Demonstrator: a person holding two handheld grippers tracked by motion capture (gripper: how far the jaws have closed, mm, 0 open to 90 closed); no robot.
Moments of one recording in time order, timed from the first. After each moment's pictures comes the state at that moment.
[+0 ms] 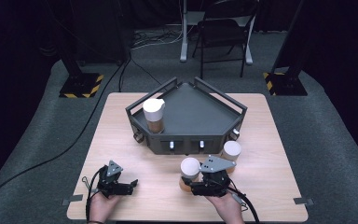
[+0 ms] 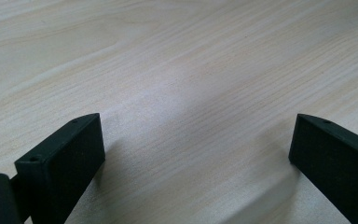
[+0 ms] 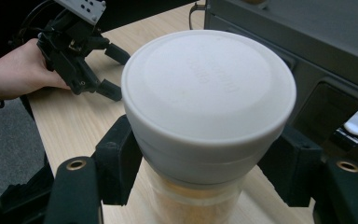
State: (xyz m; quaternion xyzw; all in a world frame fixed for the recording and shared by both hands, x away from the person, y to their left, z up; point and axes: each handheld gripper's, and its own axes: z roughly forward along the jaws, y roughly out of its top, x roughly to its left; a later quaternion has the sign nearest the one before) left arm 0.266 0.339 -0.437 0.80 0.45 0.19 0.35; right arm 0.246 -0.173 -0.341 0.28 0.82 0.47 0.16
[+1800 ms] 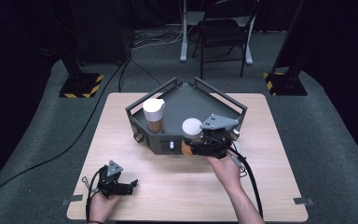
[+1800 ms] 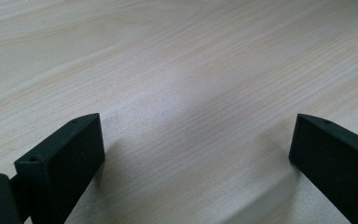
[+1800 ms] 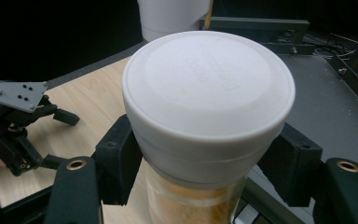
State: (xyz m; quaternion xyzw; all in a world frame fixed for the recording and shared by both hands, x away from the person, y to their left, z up) left arm 0.266 0.340 -0.437 0.80 0.45 0.19 0.35; right arm 0.297 -0.161 -0.272 0.31 0.80 0.47 0.21
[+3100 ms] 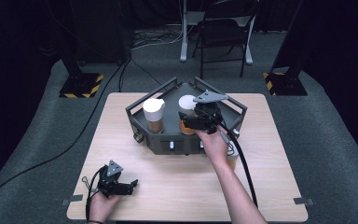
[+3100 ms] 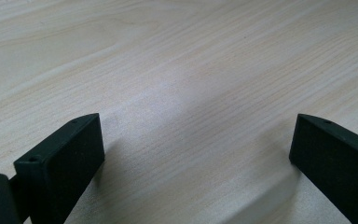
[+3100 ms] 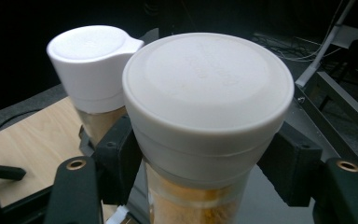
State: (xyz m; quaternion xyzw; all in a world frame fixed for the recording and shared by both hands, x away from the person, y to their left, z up) left arm 0.267 0.340 -0.437 0.80 0.45 0.19 0.35; right arm 0.347 -0.128 -0.257 0.36 0.77 0.47 0.25
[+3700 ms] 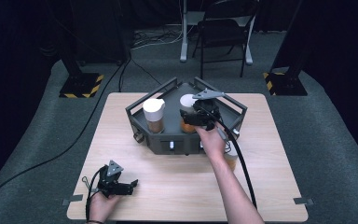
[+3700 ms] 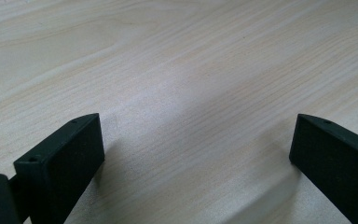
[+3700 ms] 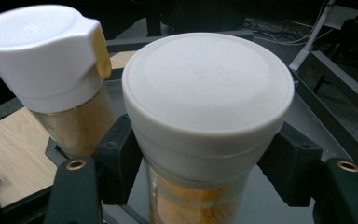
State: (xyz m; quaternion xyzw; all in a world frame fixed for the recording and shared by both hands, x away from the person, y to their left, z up) left arm 0.268 0.340 -0.437 0.80 0.45 0.19 0.35; right arm 0.369 -0.122 -0.268 0.39 0.77 0.45 0.24
